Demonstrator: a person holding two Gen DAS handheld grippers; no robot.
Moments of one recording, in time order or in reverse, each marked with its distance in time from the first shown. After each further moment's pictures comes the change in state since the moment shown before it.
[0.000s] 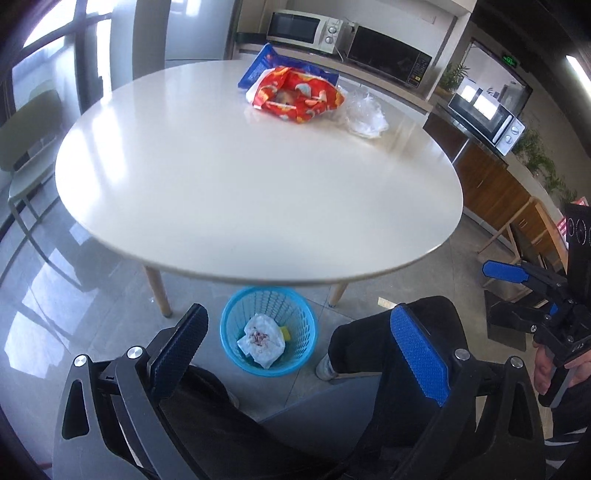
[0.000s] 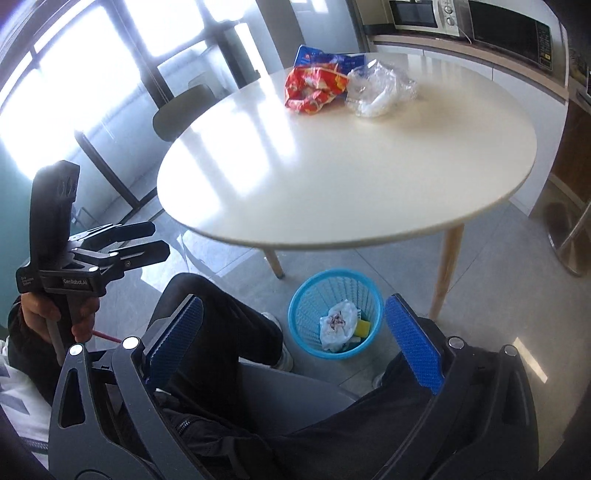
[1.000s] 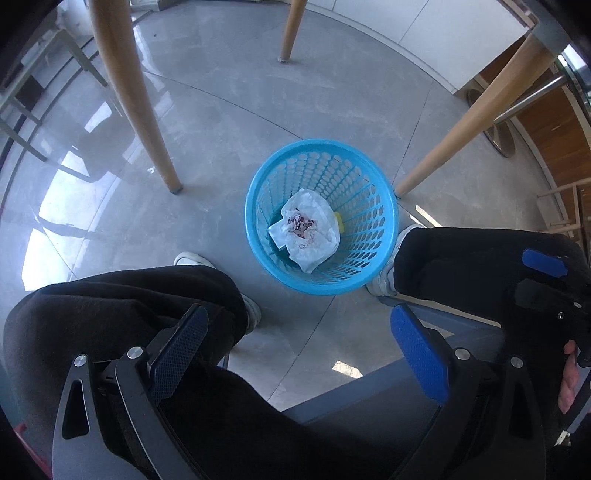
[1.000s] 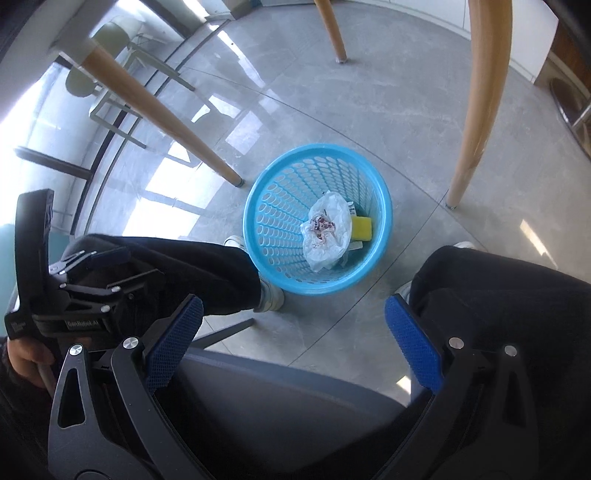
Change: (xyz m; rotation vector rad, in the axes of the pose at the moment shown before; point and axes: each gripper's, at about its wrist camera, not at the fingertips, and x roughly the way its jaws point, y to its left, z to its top) left arm 0.204 0.076 -0.101 -0.136 0.496 0.119; right arm 0.227 -0.065 -0.095 0.233 0.406 -0.050
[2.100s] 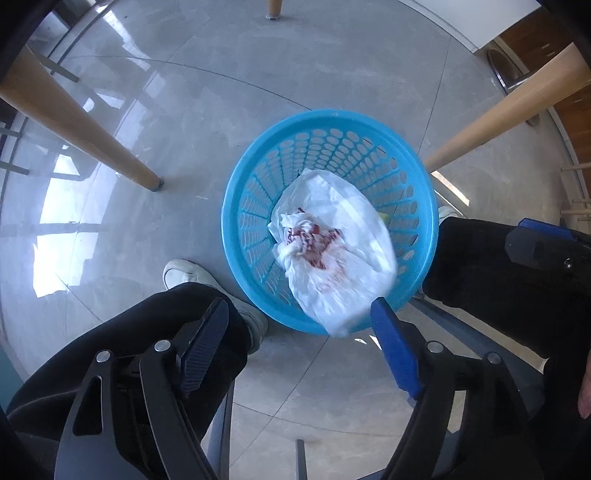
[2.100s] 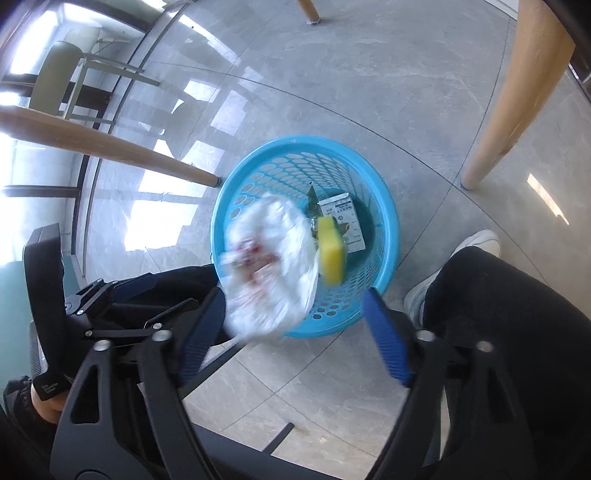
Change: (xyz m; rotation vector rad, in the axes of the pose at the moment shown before) left arm 0.113 -0.012 0.073 0.055 0.186 0.062; right arm 0.115 -0.053 0.088 0.186 0.158 0.040
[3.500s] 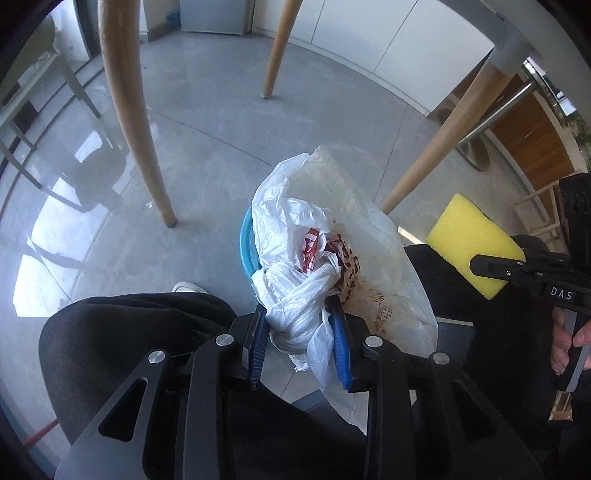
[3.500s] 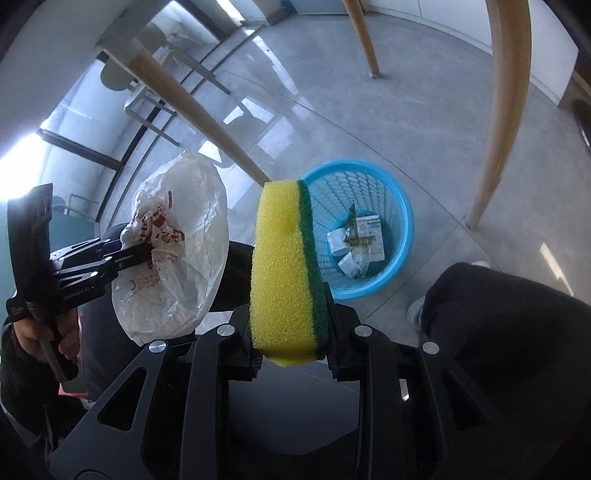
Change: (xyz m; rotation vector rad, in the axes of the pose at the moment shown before) left arm -0.136 0.019 -0.096 0.003 -0.291 -0.110; right arm -0.106 0.039 -0.092 -0.208 -0.124 0.068
